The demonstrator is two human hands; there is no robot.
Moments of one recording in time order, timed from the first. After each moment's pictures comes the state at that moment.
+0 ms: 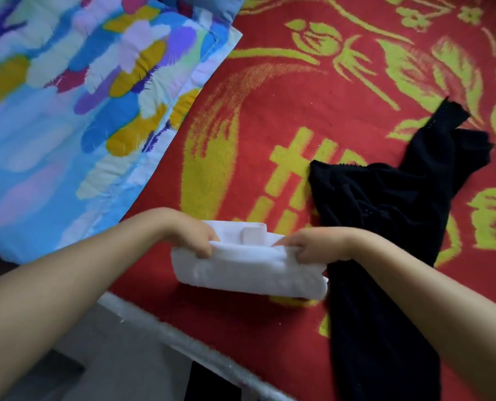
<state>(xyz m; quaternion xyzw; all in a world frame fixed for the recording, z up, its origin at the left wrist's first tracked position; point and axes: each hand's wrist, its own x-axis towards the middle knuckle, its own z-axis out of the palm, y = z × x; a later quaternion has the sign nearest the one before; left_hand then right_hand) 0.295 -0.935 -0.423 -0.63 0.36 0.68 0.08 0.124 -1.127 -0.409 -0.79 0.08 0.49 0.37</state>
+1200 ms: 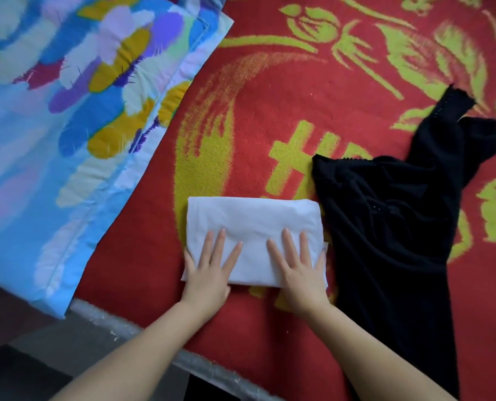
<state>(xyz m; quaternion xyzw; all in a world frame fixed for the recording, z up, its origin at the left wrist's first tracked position) 0.188 -0.882 -0.531 -0.86 0.45 0.20 0.12 0.061 -1.044 -0.525 -0.94 0.22 0.24 0.10</state>
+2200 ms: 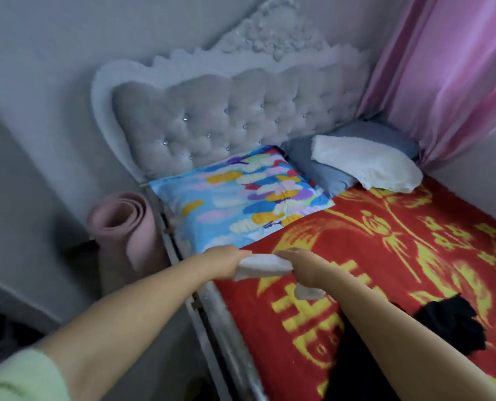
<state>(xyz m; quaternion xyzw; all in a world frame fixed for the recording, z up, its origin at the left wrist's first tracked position) 0.132 -0.754 -0.187 -0.92 0.30 0.24 -0.03 0.105 -0.969 -0.186 -0.96 -0.12 0.25 0.05</state>
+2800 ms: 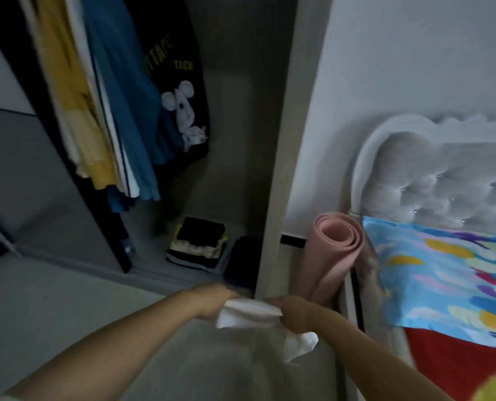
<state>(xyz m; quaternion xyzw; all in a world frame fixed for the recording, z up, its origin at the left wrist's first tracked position) -0.156 -0.279 -0.202 -0.95 -0.06 0.27 -0.15 -0.032 -0.467 -0.206 -0.83 -0.46 0.33 0.01</state>
